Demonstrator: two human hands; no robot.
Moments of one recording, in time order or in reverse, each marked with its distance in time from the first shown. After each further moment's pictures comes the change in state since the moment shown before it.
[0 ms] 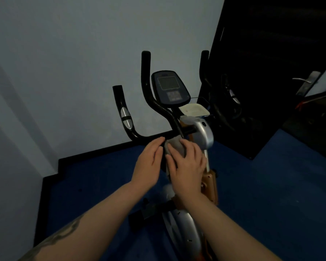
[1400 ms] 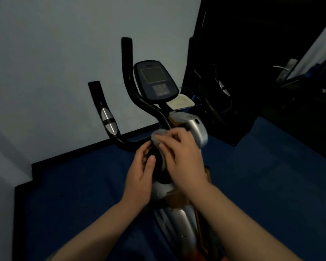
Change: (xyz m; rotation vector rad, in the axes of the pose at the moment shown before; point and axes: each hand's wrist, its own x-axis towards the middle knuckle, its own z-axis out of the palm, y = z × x) left_hand 0.000 -0.014 0.002 -0.303 -0.032 -0.056; right_hand 0.056 -0.017 -0.031 0.195 -0.200 -0.078
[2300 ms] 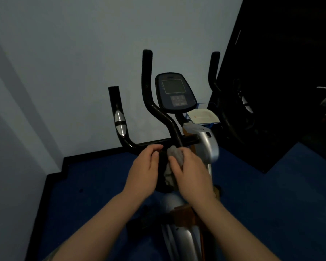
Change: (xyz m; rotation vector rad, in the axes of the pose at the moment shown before) left_hand 0.019 0.020 0.020 0.352 0.161 -0.056; right_hand -0.005 0.044 0.003 0.133 -0.273 0.232
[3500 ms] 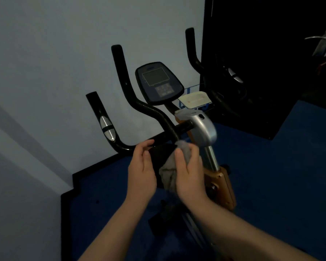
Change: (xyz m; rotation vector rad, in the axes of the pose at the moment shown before) left_hand -0.004 -0.006 0.005 -0.132 0.052 -0.003; right_hand -0.021 -0.001 0.043 0.722 0.301 0.266
